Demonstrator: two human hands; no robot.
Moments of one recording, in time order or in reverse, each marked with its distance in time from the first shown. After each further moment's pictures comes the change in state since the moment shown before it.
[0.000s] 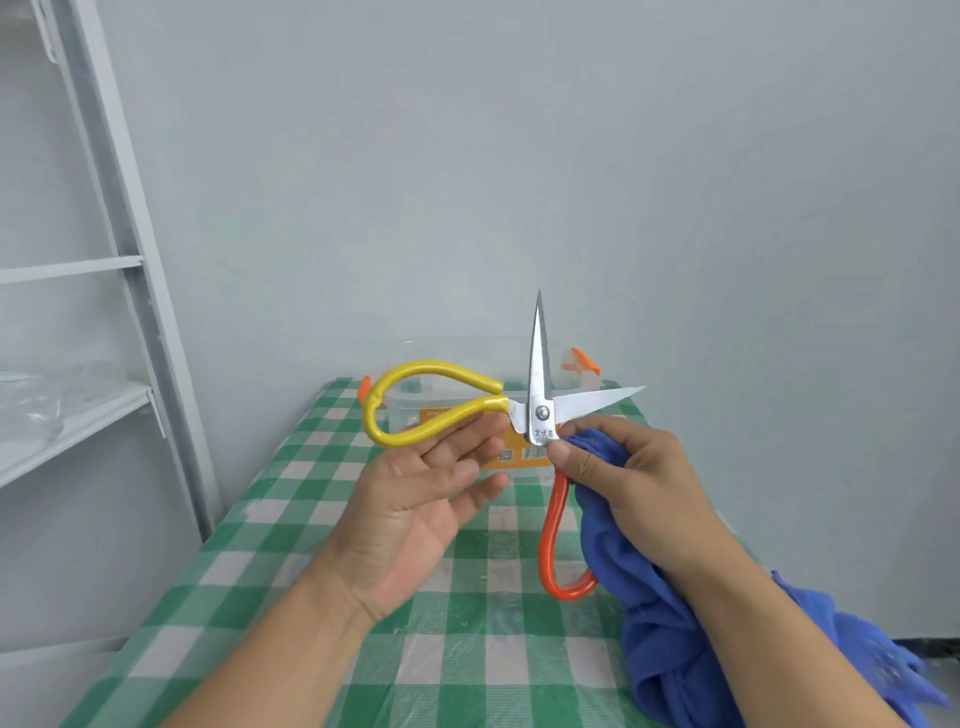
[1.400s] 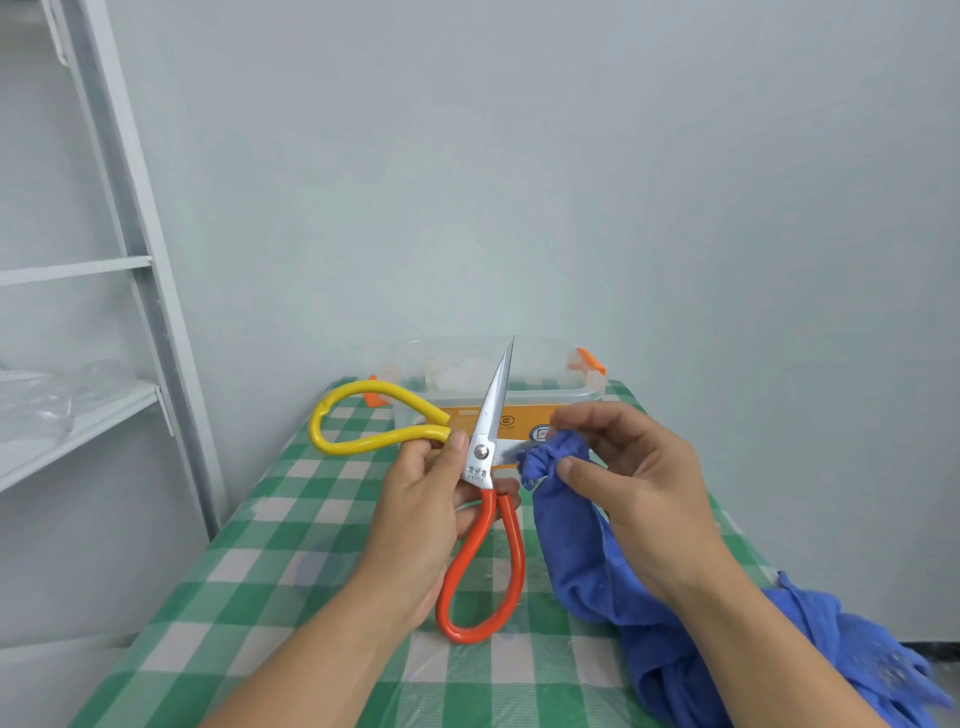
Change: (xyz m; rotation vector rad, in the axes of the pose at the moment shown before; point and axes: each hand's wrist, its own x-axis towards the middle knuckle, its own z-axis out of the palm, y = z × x) left_hand 0.004 -0.016 0.028 0.268 0.449 0.059; right_hand -0.009 0.002 0.011 0.152 0.079 -0.100
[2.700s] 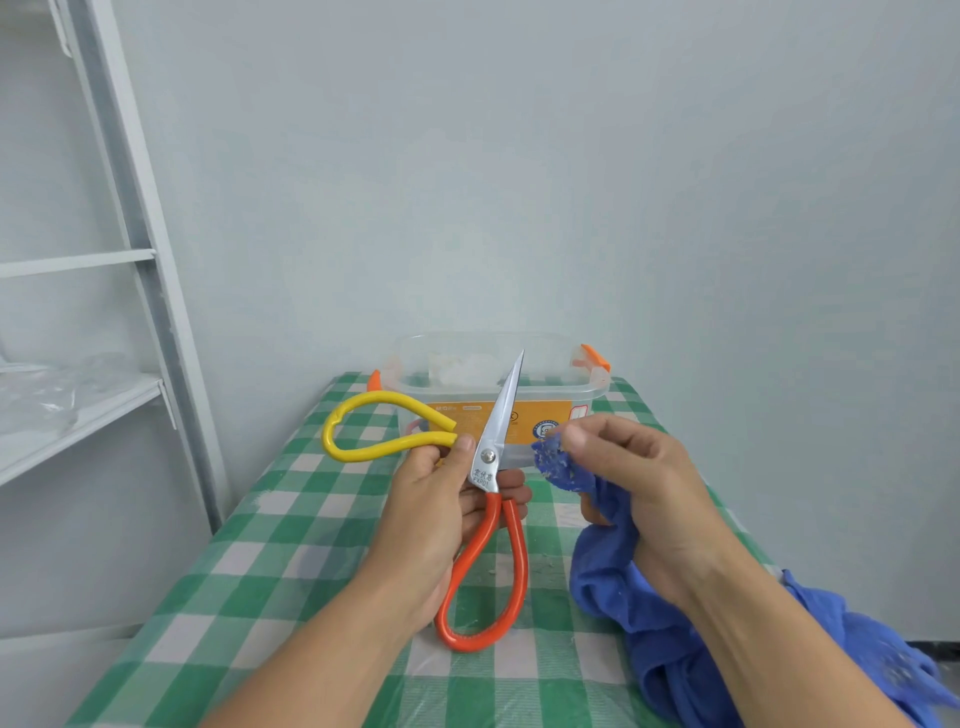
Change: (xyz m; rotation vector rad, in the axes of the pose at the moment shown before) left_hand -0.005 0.000 0.002 0.012 0.011 -0.092; right_hand 0.001 -0.014 0.003 0.104 -0.117 0.313
